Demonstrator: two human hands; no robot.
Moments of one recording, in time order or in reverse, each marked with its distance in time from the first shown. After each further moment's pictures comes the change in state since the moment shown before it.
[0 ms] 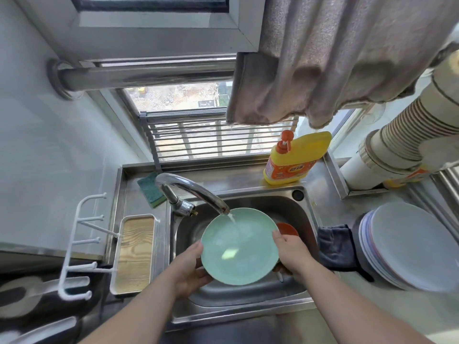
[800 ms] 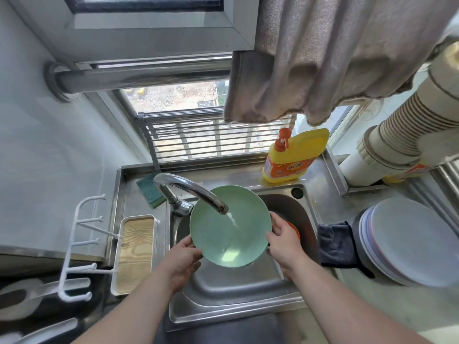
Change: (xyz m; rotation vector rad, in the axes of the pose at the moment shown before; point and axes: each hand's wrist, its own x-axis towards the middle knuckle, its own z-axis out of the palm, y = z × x) left_hand 0.006 0.014 -0.006 0.177 0.084 0.163; right_hand 0.003 -0.009 0.024 0.397 0.001 -0.206
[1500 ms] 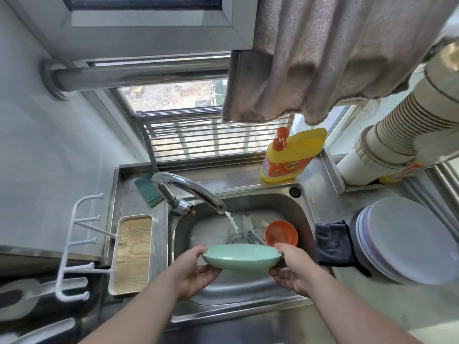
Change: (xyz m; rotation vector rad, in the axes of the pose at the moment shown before) left_hand -0.008 -0.011 0.013 -0.390 -0.086 -0.382; right_hand -0.003 0.035 -0.033 0.065 0.032 0.529
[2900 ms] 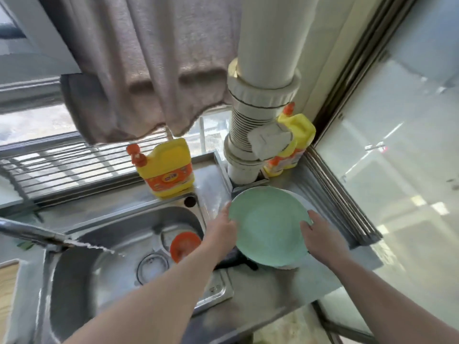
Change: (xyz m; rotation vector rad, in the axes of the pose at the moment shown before) left_hand 0.029 -0.141 0.355 1.132 -0.074 0.743; right_hand -0.025 -0.048 -0.356 -0.732 0.598 -0.600
